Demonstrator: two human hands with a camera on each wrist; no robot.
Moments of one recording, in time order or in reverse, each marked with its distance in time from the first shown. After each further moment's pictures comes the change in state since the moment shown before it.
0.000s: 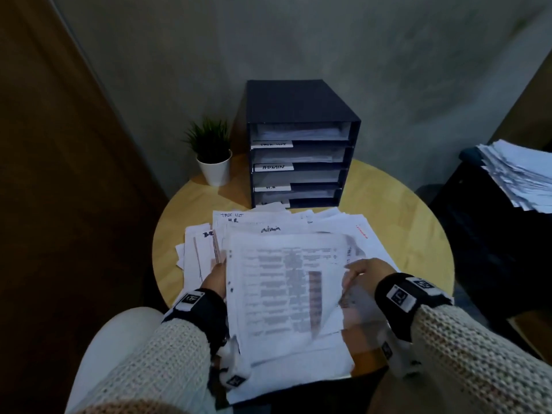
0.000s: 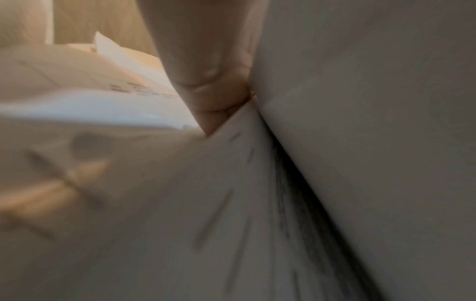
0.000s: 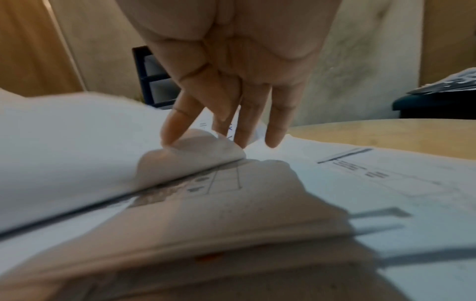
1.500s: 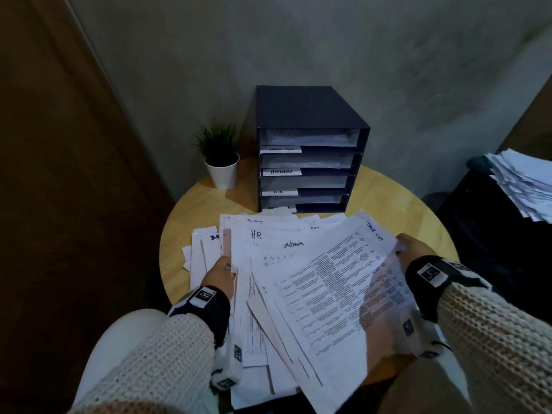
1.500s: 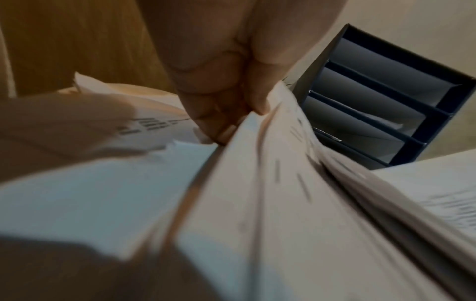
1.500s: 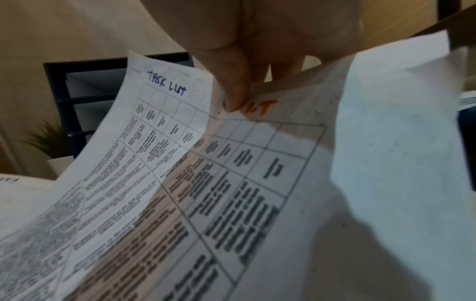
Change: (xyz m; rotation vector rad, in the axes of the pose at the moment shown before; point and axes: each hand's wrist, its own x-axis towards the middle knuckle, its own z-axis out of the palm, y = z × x) left_hand 0.042 -0.015 -0.008 0.067 0.047 0.282; right_hand 0.022 0.006 -0.059 -0.260 0.292 0.143
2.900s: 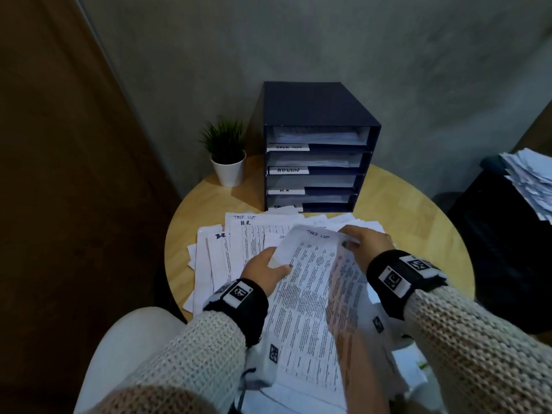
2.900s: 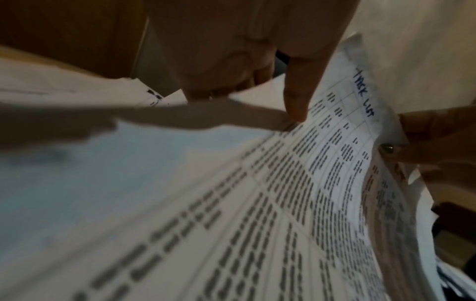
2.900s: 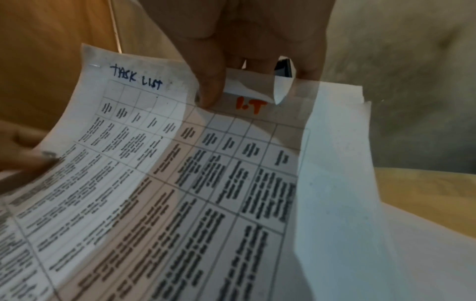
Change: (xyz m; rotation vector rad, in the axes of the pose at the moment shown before) left_hand -0.044 0.051 0.039 0.107 -0.156 0.172; right_hand -0.033 -0.074 0.027 0.045 0.063 -0.407
